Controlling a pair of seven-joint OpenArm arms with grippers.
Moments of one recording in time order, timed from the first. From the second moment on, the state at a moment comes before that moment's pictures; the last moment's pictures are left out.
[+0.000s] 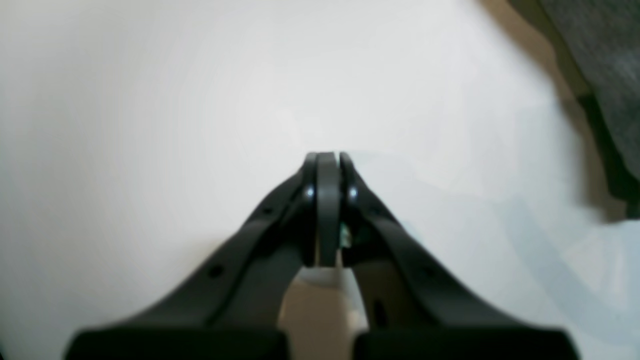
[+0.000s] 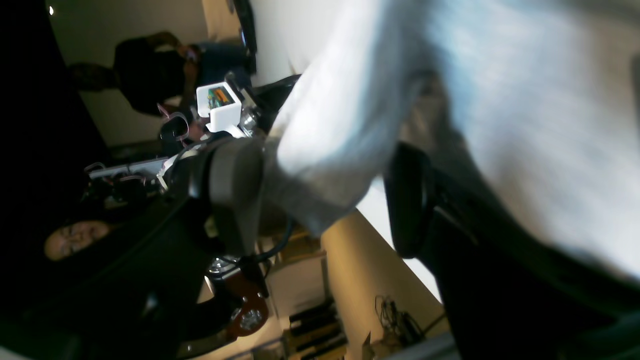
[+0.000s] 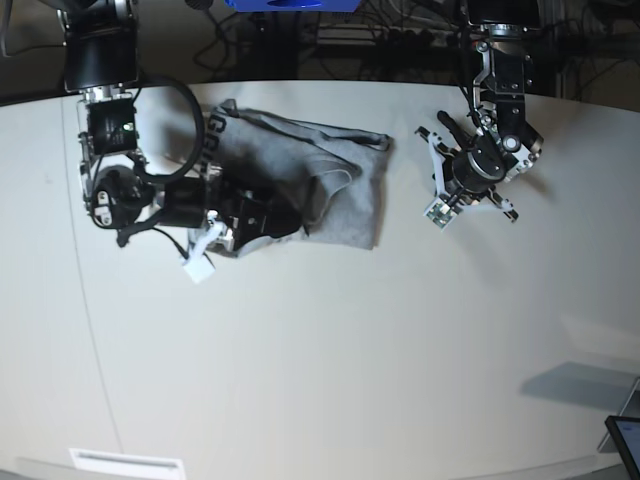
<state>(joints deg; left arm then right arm) 11.8 -14.0 -6.6 102.4 6.9 -40.4 47.9 3.0 9.3 -4.3 85.1 80.7 -3.0 -72.9</state>
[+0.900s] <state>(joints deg) 8.6 -14.3 -6.9 97.0 5.6 -39.9 45.3 10.2 16.0 -8.9 89.5 81.6 -3.4 -71.5</state>
